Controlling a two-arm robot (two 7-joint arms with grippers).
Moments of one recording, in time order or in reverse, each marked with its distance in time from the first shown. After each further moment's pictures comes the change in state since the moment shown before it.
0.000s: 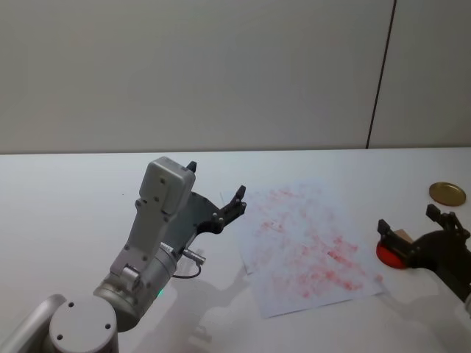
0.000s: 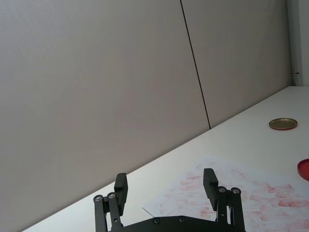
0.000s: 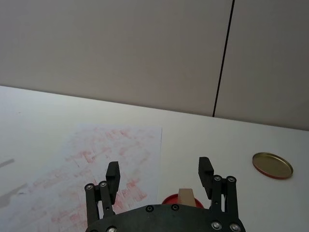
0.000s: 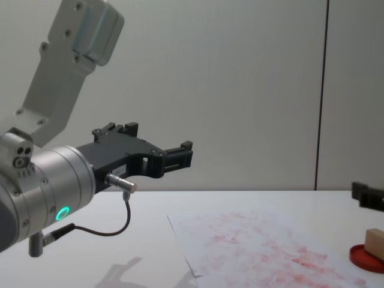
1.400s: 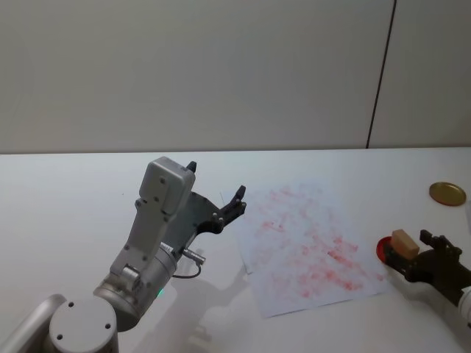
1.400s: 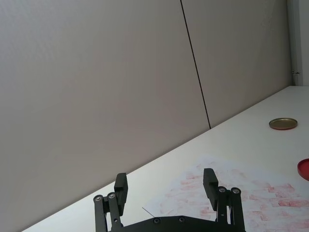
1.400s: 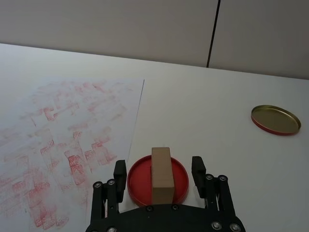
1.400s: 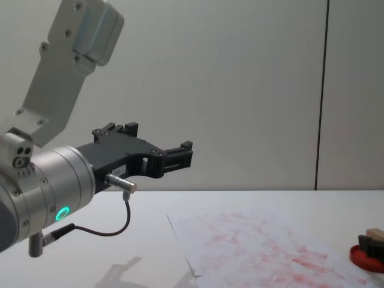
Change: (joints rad) left arm 0.000 0.000 0.000 0.000 0.000 0.000 0.000; right arm 0.129 -0.034 -0.004 0.259 -0.034 0.061 0.079
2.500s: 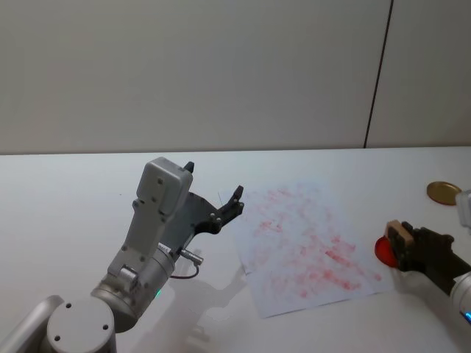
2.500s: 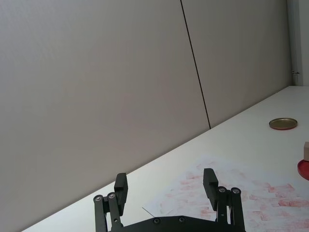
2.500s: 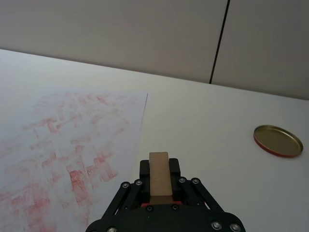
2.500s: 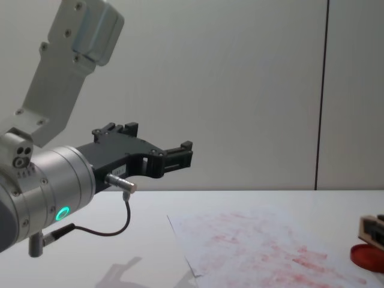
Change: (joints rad) left arm 0.000 0.000 0.000 0.000 0.000 0.000 0.000; right arm 0.033 -0.015 -0.007 0.026 -0.041 -0.044 0.015
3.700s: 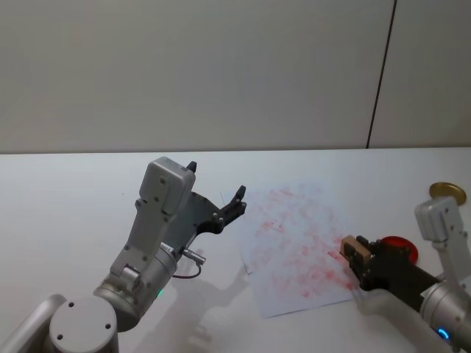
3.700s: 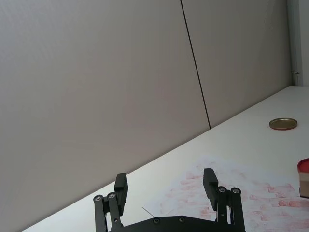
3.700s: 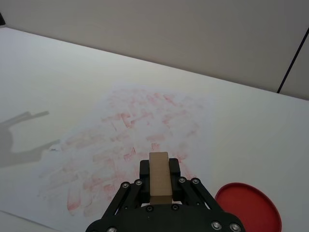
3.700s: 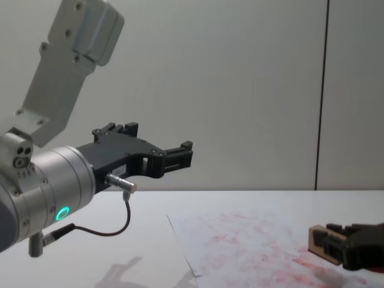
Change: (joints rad) left arm 0.000 0.000 0.000 0.000 0.000 0.000 0.000; right arm -0.031 -0.019 -0.057 -0.094 -0.040 0.046 0.112
